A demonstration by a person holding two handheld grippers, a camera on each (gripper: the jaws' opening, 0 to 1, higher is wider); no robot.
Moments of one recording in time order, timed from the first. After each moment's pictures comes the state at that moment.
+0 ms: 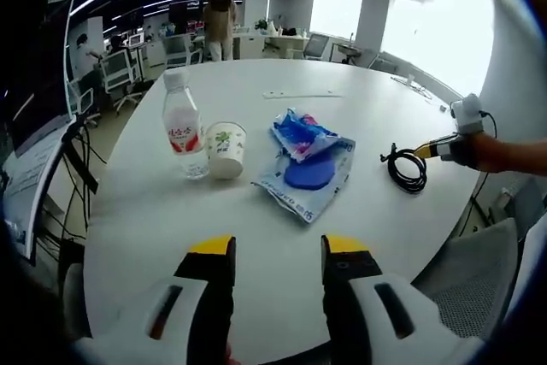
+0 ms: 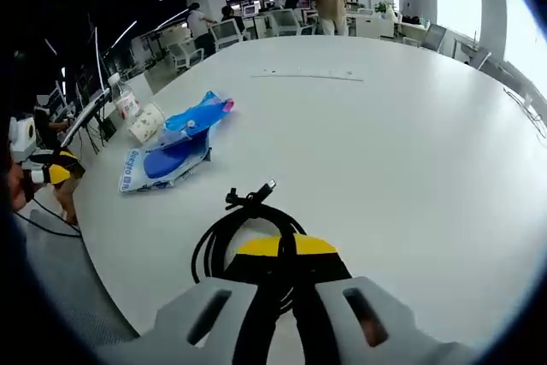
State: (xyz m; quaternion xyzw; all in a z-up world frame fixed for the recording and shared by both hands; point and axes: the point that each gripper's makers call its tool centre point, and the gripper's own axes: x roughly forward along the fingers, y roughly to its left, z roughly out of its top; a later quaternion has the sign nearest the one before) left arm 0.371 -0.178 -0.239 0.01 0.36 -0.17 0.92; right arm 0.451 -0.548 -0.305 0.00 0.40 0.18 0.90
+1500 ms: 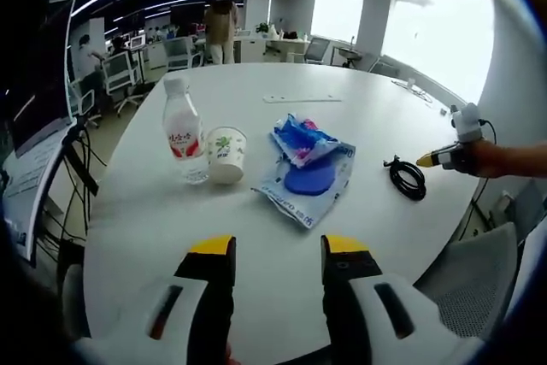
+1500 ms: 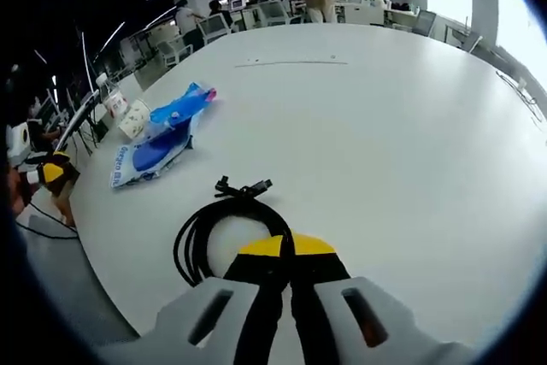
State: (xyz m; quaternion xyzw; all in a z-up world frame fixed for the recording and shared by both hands) left arm 0.375 -0.180 -0.236 0.01 0.35 -0.17 0.92; right arm 0.443 -0.570 -0.316 0.01 0.42 0.16 0.89
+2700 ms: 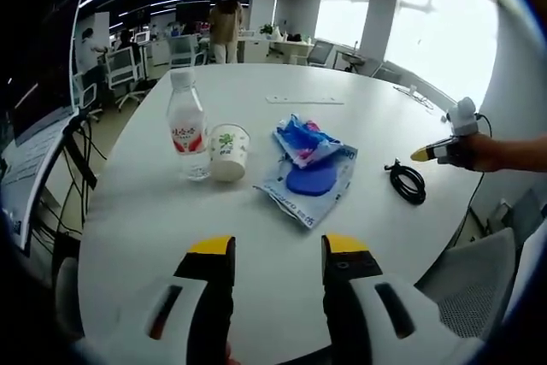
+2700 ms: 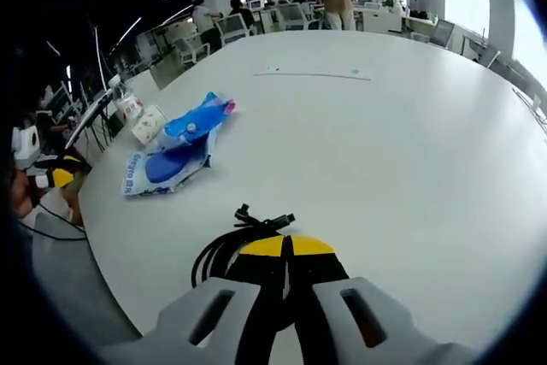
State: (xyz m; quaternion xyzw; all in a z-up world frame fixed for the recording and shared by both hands) left arm 0.373 -0.177 -0.238 -0.01 0.35 -0.16 0.92; right arm 0.468 -0.542 -0.298 0.00 0.41 0.21 0.89
